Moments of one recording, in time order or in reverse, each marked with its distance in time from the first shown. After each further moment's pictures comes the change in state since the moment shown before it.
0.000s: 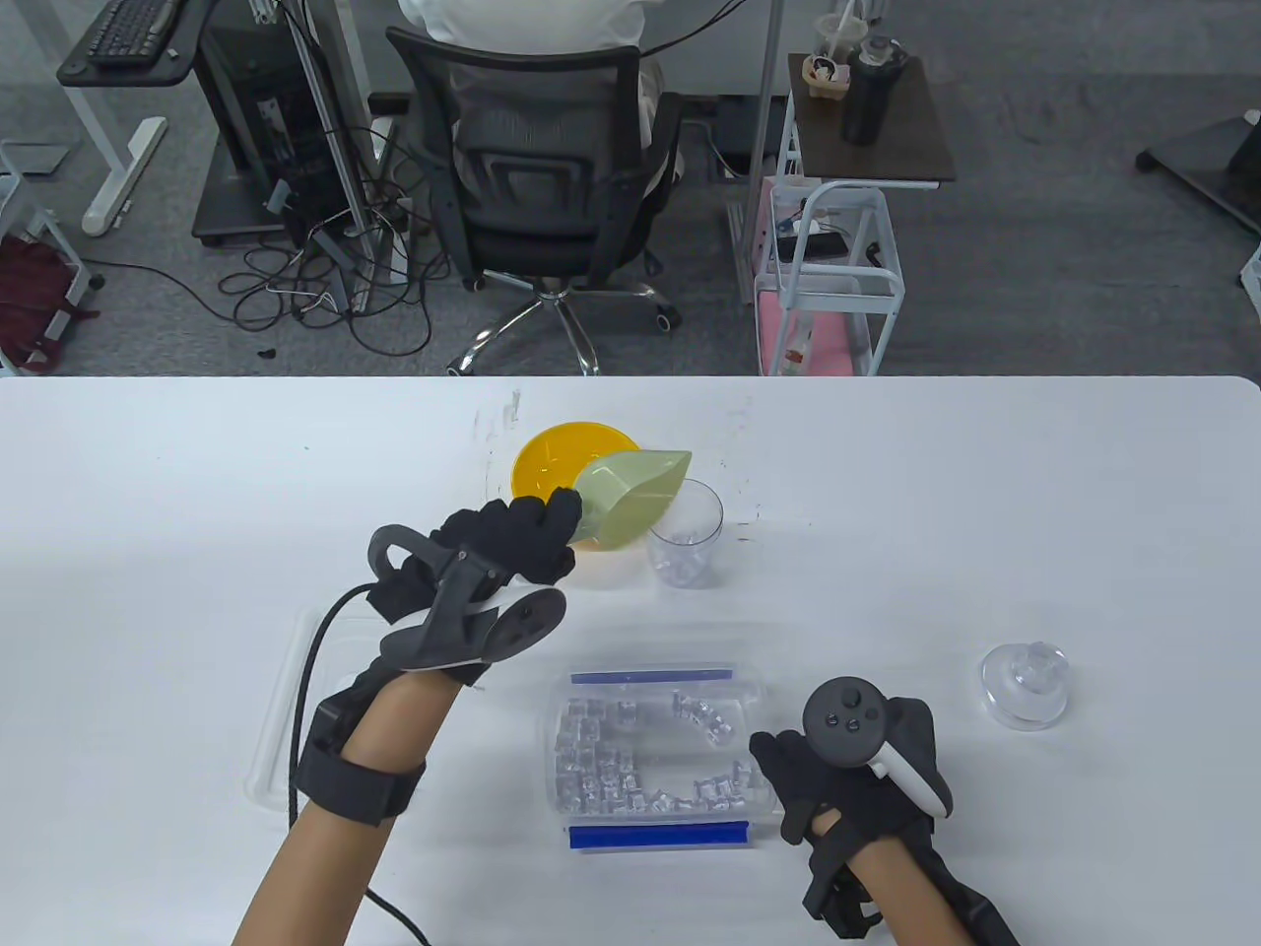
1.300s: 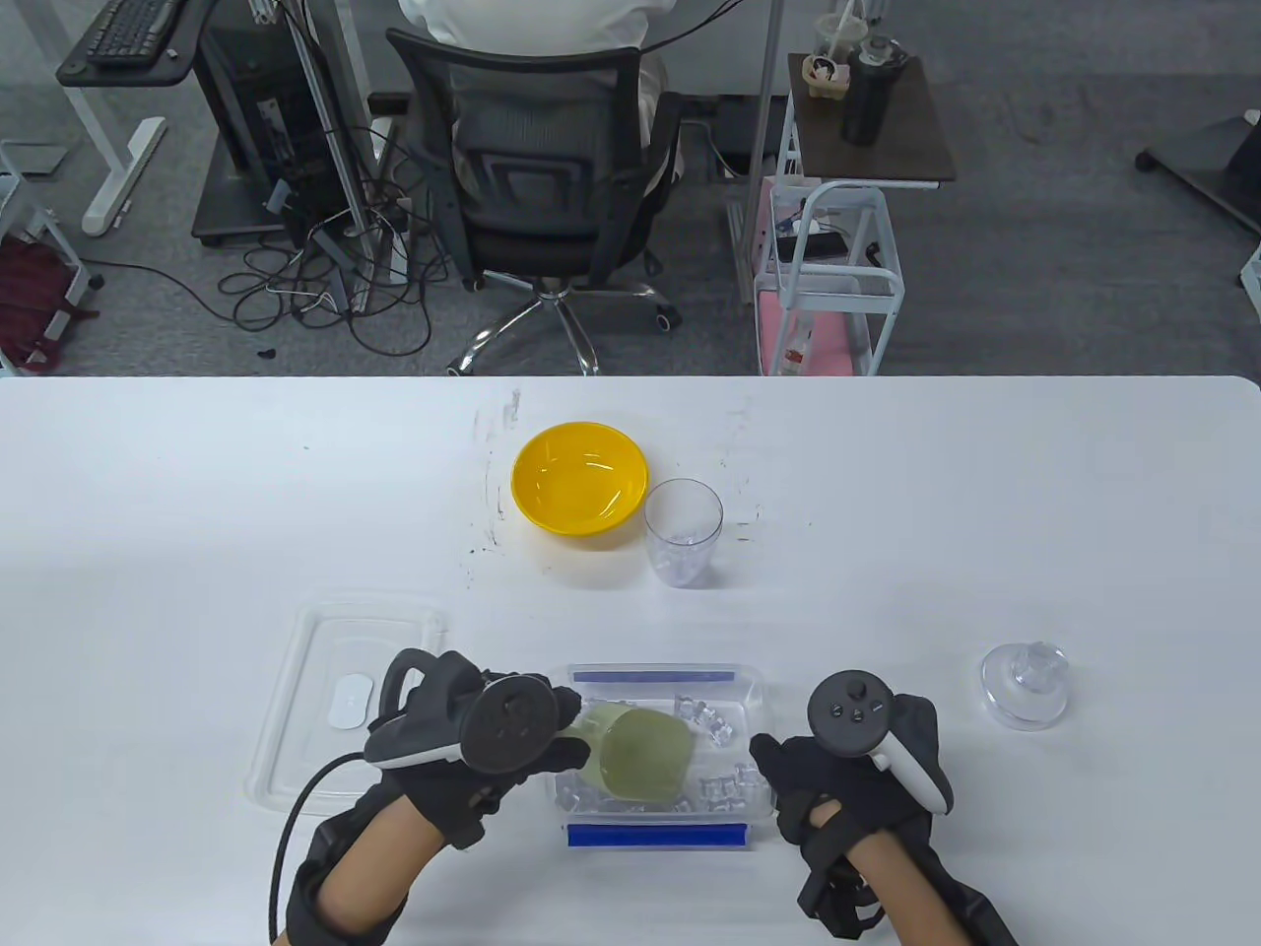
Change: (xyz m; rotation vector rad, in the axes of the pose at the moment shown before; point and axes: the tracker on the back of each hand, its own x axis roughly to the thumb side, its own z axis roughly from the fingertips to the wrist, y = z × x) left_hand 0.039 0.001 0.062 -0.456 -0.013 0.418; right_hand -0.004 0.002 -0.002 0.039 0.072 -0.070
